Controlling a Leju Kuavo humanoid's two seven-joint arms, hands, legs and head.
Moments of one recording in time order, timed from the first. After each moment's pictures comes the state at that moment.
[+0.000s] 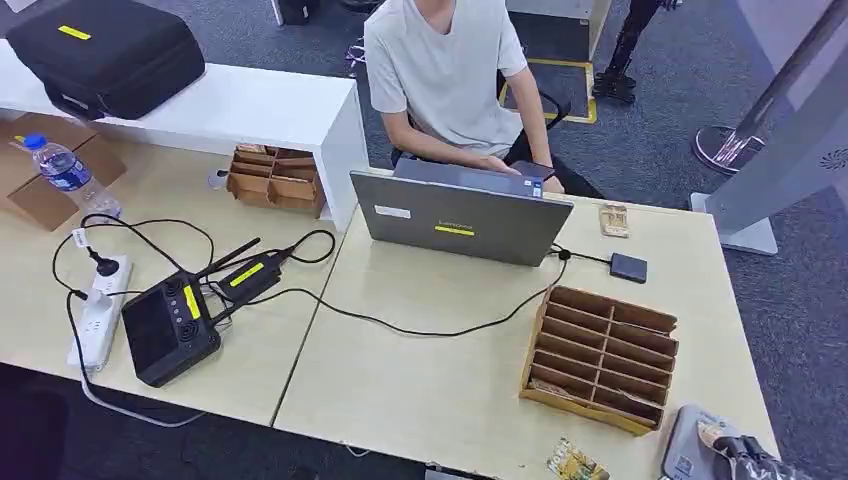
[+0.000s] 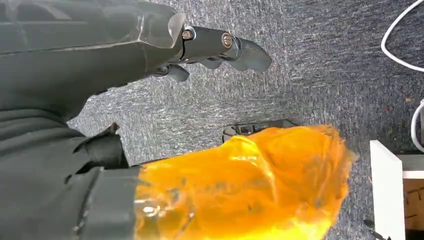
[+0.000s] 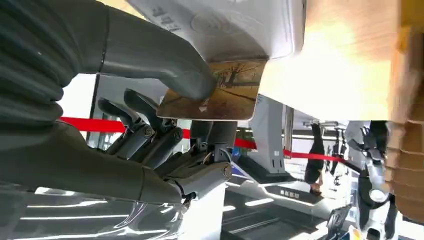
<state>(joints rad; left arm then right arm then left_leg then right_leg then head) -0.07 -0.23 1.04 -0.21 -1.09 -0.08 -0.18 0.25 -0.19 -0.15 -1.28 1.25 -0.50 -0.22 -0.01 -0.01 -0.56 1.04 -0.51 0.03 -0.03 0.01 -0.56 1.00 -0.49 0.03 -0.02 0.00</state>
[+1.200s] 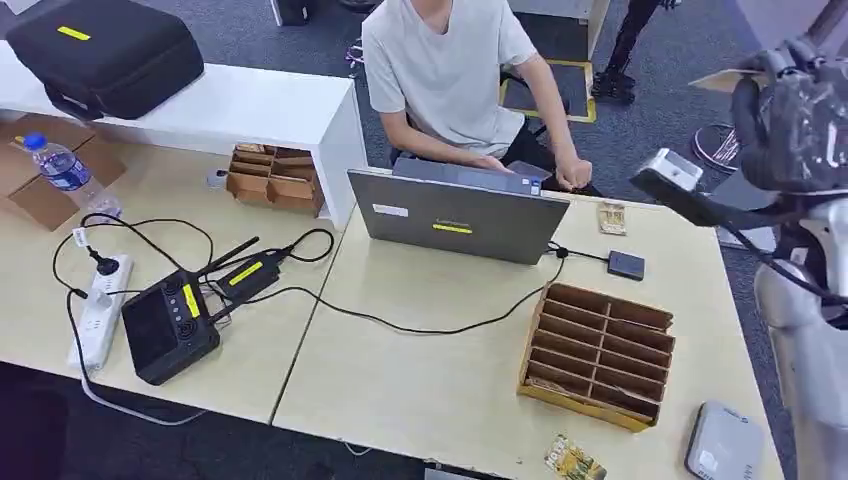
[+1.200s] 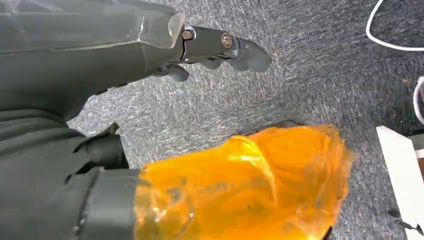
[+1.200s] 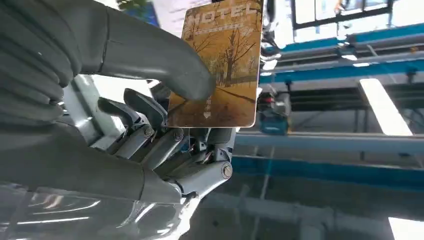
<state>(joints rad) -0.09 -0.23 0.99 -0.21 -1.24 -0.09 -0.18 -0.82 -0.28 0.37 -1.44 1.23 -0.16 -0.03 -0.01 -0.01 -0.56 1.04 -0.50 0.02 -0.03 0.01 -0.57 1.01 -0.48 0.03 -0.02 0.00</state>
